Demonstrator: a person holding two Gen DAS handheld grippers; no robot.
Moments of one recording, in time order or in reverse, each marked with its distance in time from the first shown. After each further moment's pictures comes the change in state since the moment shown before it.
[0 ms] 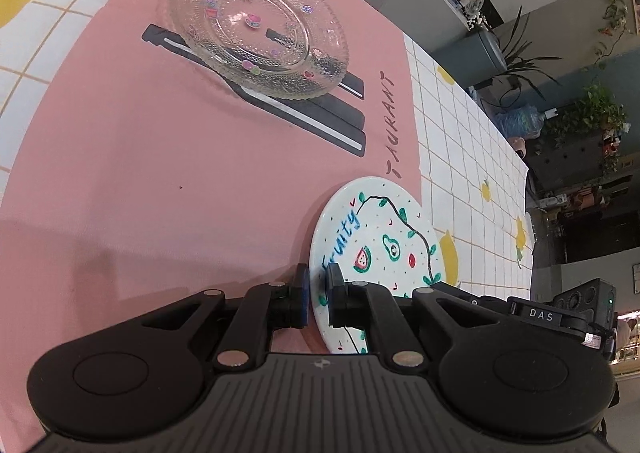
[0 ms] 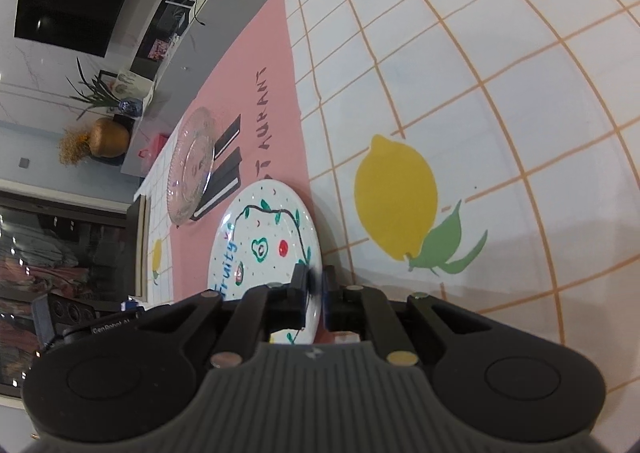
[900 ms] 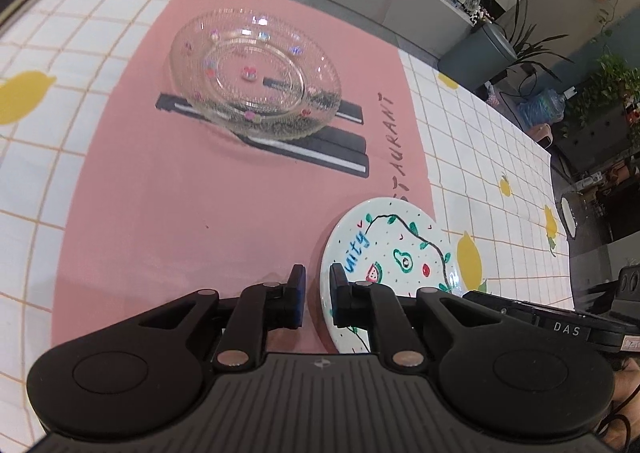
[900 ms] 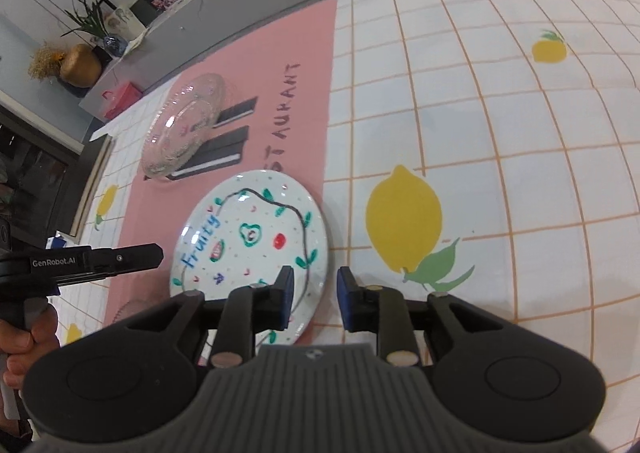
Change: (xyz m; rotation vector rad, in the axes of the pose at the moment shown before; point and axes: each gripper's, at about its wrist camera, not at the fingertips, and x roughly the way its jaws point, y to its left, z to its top) left arm -0.025 -0.026 0.000 0.152 -0.116 0.125; right arm -0.010 0.052 -0.014 -0.315 -0.041 -0.217
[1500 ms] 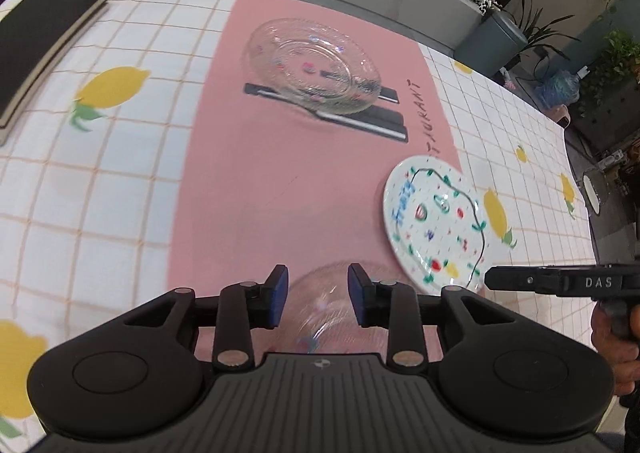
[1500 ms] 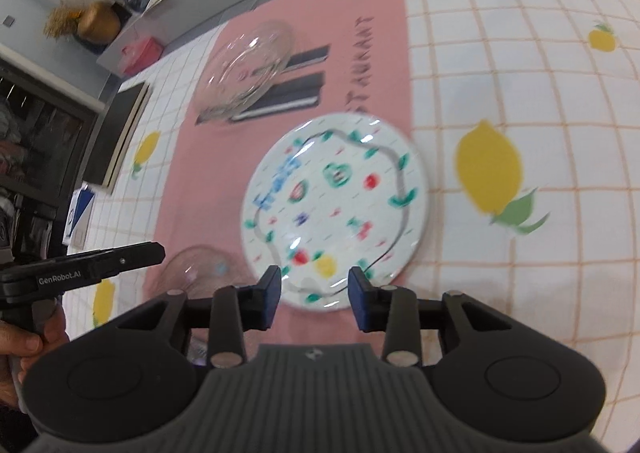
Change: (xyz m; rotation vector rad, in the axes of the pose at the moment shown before) left arm -0.065 0.030 -0.042 0.061 -0.006 0.089; right arm 0.000 0.061 -0.019 -0.048 0.164 0.038
